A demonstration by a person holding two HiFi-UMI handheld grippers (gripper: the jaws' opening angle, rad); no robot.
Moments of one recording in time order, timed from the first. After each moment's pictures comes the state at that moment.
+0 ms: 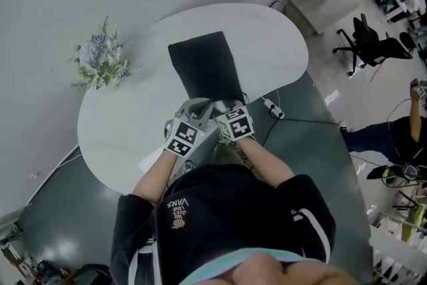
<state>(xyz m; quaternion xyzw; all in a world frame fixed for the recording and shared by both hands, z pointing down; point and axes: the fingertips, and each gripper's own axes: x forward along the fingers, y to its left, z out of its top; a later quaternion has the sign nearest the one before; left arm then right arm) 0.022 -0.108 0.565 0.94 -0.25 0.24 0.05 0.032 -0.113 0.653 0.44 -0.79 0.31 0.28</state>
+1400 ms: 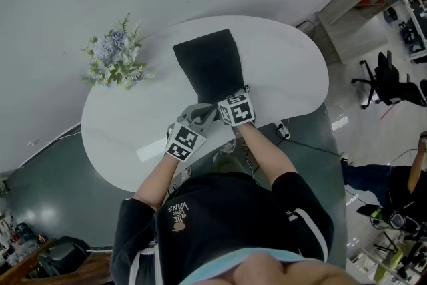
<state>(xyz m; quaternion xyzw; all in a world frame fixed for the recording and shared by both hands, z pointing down) 0.003 -0.166 0.581 0.91 -0.32 0.23 0.10 0.005 -0.240 0.661 0.37 -0.83 0.28 0.29</state>
